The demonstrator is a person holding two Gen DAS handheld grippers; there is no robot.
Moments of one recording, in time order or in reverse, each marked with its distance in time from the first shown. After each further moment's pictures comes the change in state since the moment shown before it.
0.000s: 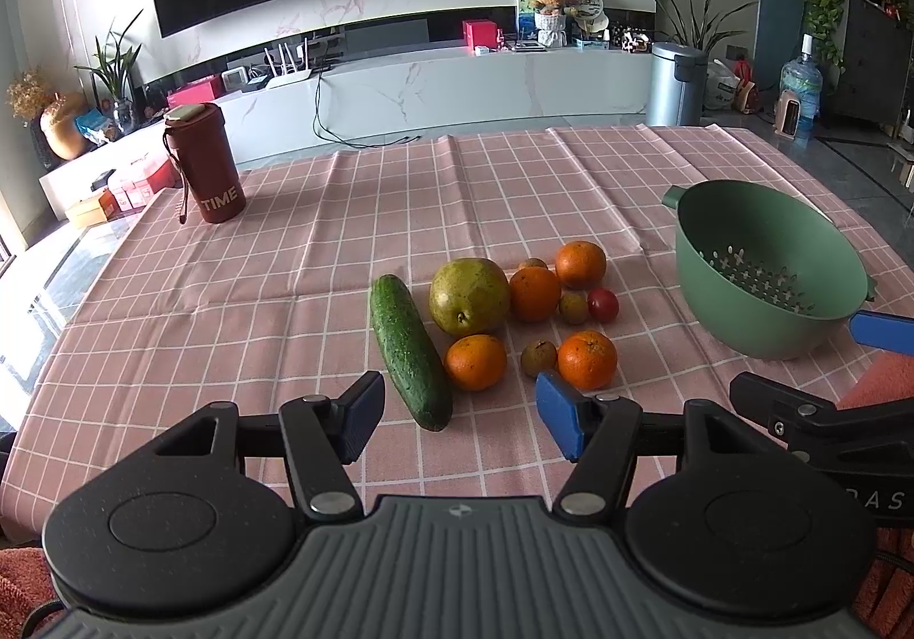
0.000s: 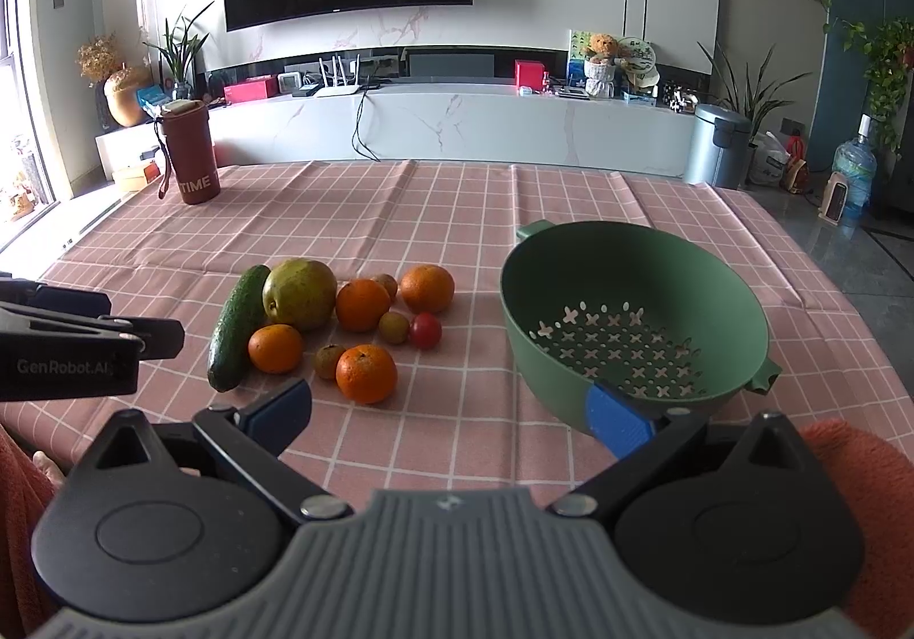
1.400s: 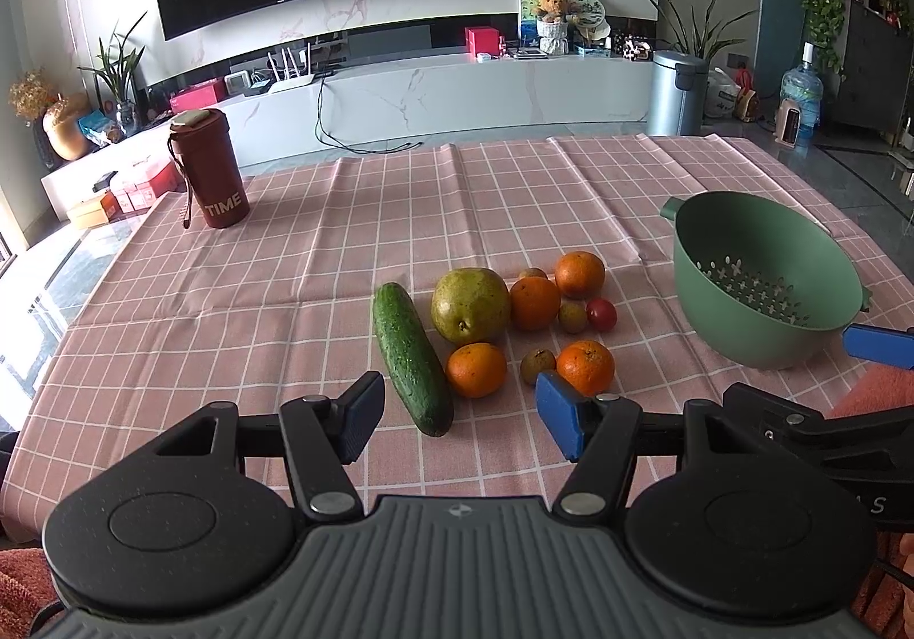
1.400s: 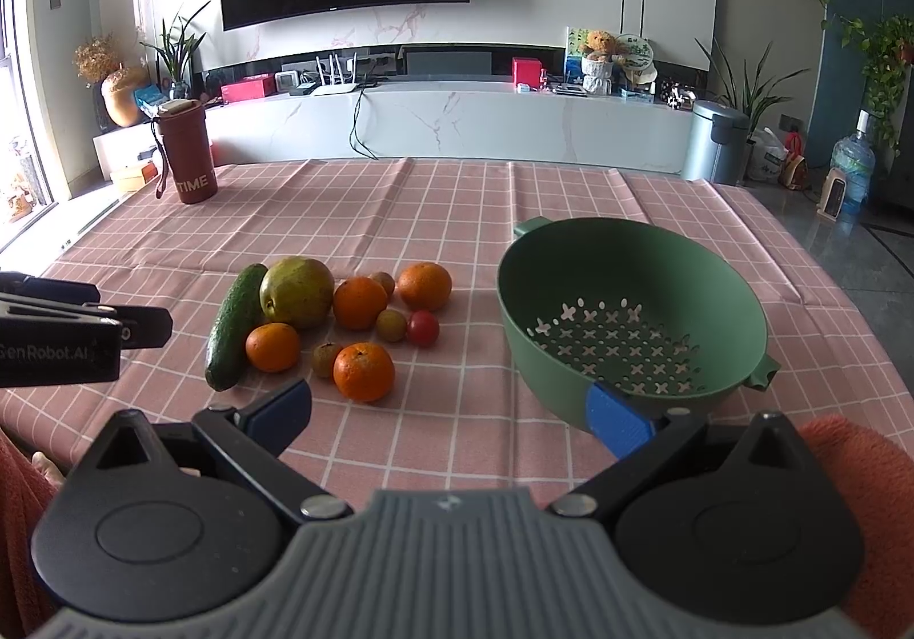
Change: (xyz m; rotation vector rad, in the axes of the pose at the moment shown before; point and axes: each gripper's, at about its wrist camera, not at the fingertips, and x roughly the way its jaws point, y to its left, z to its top) left arm -0.007 0.001 0.003 -0.007 -0.008 0.001; right arm 0.000 -0.001 0.000 0.004 0.004 -0.004
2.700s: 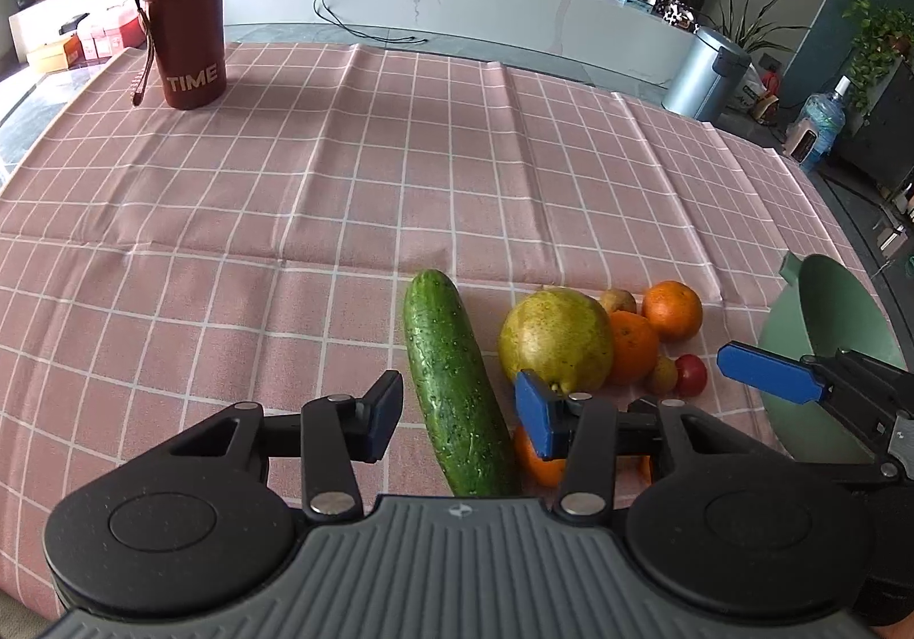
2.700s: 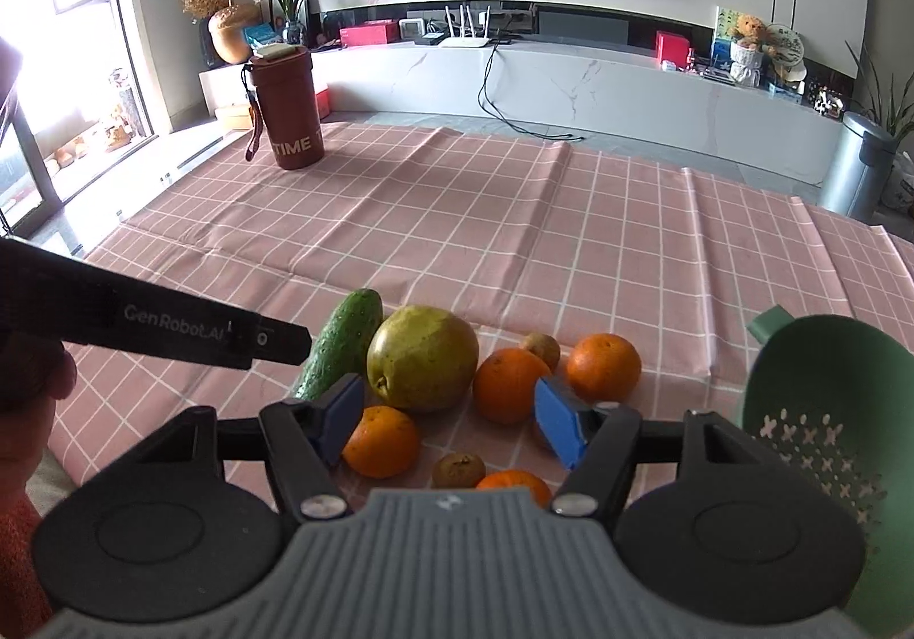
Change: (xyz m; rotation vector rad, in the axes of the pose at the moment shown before) left arm 0.133 0.089 0.040 -0.235 0.226 -0.149; right arm 0.121 0.064 0.069 -0.137 0.117 0.247
